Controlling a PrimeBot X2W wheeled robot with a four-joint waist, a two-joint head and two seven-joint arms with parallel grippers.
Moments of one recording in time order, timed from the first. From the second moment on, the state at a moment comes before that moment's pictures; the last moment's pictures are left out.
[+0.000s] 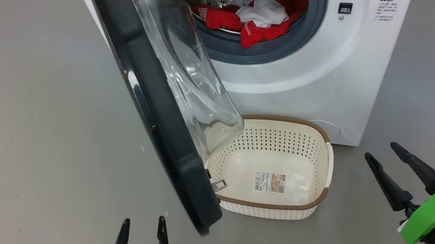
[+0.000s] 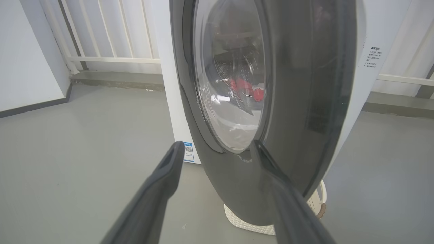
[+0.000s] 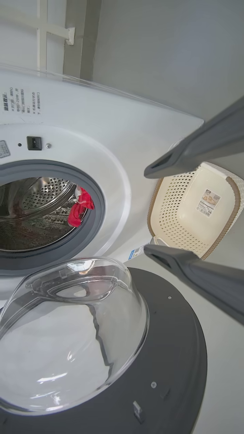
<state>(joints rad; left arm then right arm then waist) 0.00 0.04 -0.18 0.16 -0.15 0.04 -0.25 -0.12 -0.35 0.26 0.34 0.64 0.12 -0.25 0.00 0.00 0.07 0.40</state>
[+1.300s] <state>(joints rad) -0.01 0.04 -0.13 0.08 -0.21 0.05 -0.25 -0.02 -0.23 0.14 0.26 0.41 0.12 -0.25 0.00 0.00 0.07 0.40</state>
